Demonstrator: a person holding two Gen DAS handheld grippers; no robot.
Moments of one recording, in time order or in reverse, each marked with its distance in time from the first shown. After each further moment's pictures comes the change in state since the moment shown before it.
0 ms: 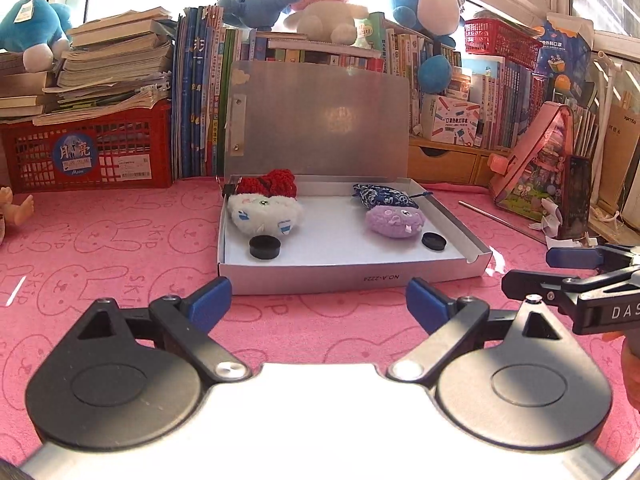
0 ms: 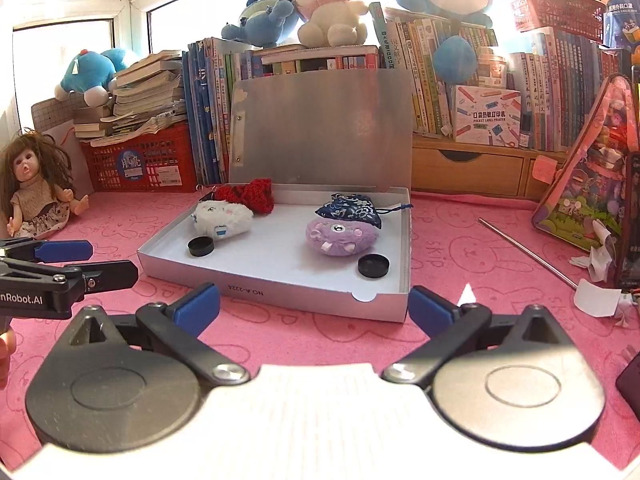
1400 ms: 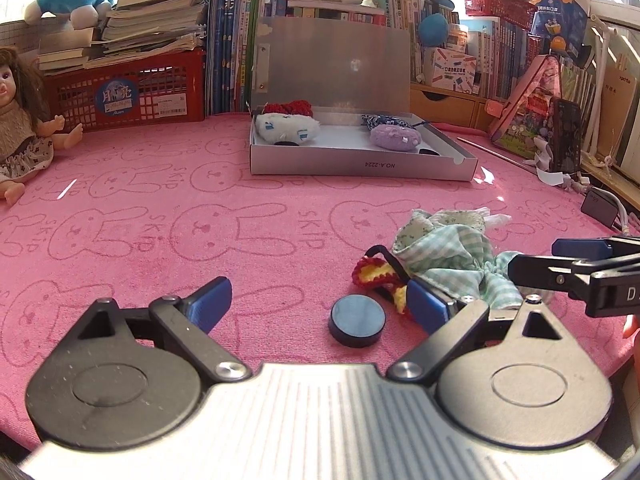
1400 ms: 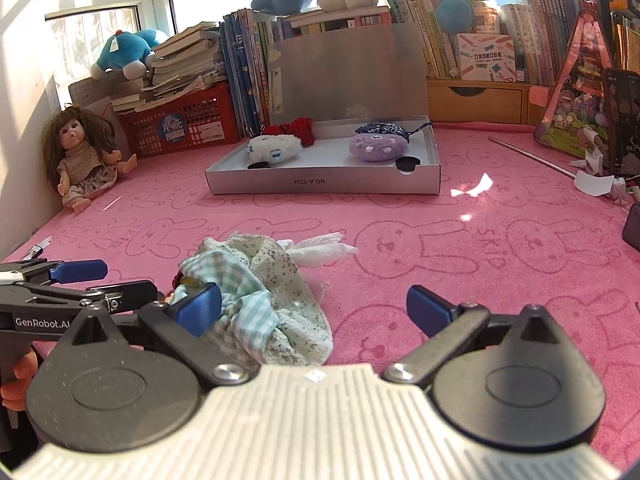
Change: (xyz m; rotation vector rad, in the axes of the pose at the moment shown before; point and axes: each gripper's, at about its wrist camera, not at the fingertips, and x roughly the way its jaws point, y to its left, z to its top) left arm -0.080 -0.007 -0.091 0.001 0.091 0.059; right arm -0.067 0.039 -0.082 0.064 0.074 0.048
